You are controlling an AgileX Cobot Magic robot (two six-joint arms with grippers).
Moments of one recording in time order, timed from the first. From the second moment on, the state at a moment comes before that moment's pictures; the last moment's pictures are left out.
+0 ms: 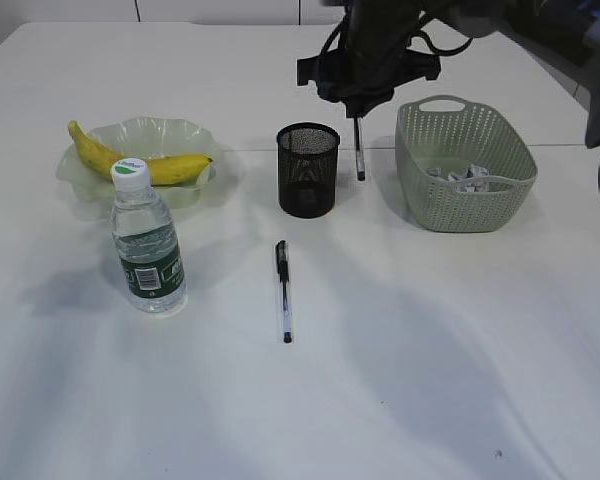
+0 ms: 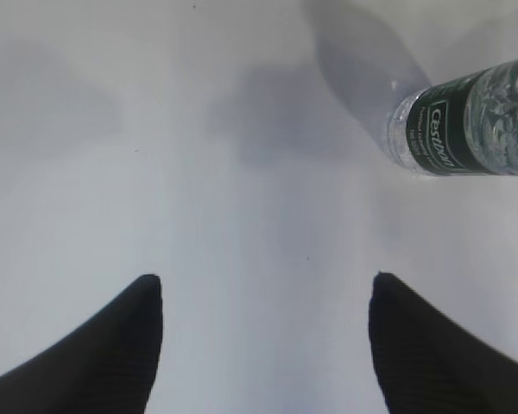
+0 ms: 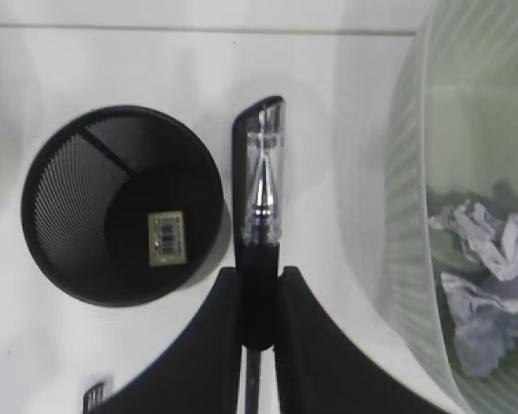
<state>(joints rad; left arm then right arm) 0.16 1.45 -1.05 -0.32 0.92 0.15 0.40 2.39 -2.42 -0.25 1.17 0.42</state>
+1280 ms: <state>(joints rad) 0.16 1.45 -1.05 -0.31 0.92 0.15 0.40 2.46 -2.42 -0.30 0.63 0.38</state>
